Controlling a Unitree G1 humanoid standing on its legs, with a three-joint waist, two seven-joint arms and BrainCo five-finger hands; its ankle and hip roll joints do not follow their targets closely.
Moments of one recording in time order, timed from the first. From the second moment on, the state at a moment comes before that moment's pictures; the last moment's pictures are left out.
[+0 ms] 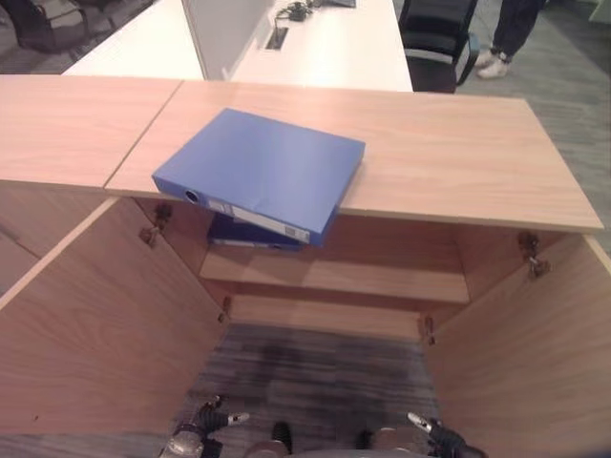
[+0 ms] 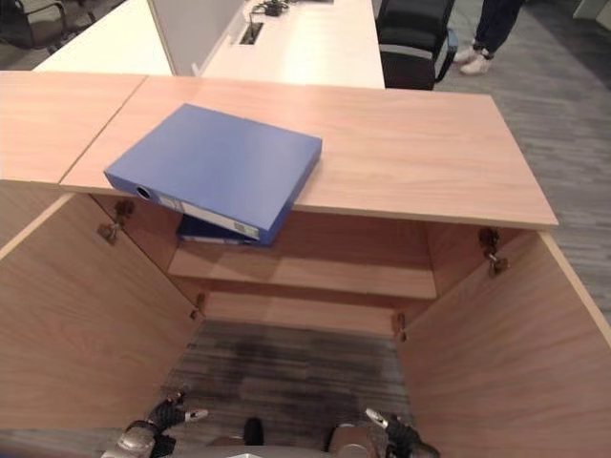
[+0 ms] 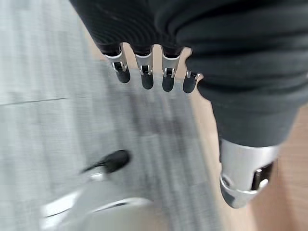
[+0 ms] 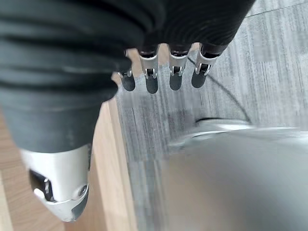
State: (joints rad) left arm 0.01 0.29 -0.26 1.24 -0.09 -0.16 0.00; right arm -0.02 -0.24 0.12 1.25 0.45 -0.08 0.07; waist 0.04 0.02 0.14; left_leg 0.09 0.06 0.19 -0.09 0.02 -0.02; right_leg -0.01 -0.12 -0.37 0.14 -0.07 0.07
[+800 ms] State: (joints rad) left arm 0.04 0.27 -0.27 1.22 -0.05 -0.16 -0.02; right arm 0.09 -0.29 0.12 1.26 0.41 -0.08 0.07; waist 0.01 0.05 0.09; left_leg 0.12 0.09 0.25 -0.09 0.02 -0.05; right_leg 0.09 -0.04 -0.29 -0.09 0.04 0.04
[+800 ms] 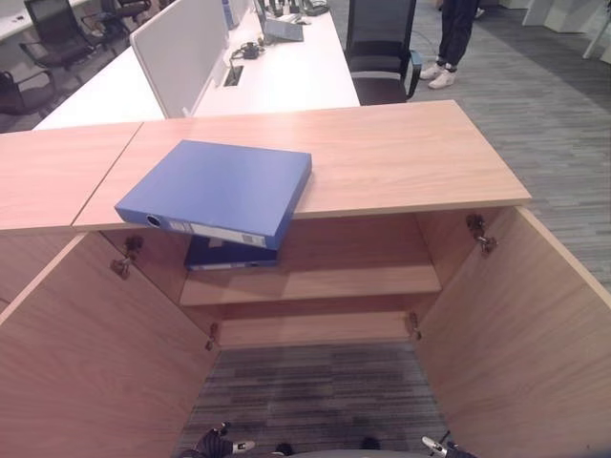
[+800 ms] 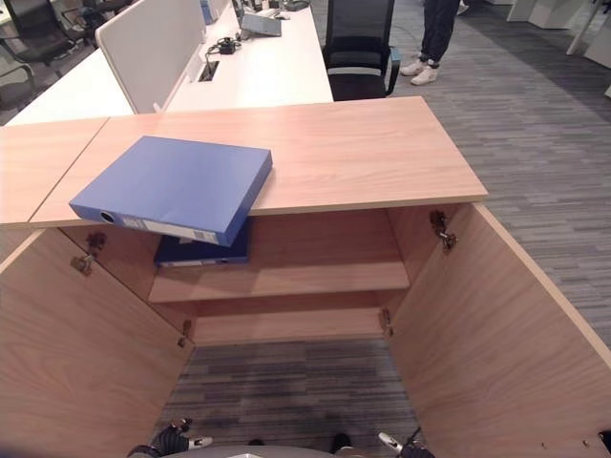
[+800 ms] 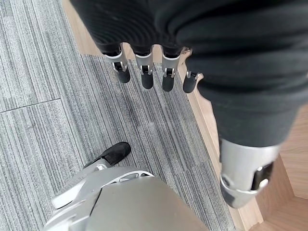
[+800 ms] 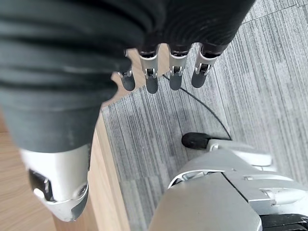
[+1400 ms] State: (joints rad) left arm 0.14 0.47 -0.19 0.30 0.25 -0.21 0.15; right arm 0.10 -0.29 0.08 1.25 0.40 -0.10 0.03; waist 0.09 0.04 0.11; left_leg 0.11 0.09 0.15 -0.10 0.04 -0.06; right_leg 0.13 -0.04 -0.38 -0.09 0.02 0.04
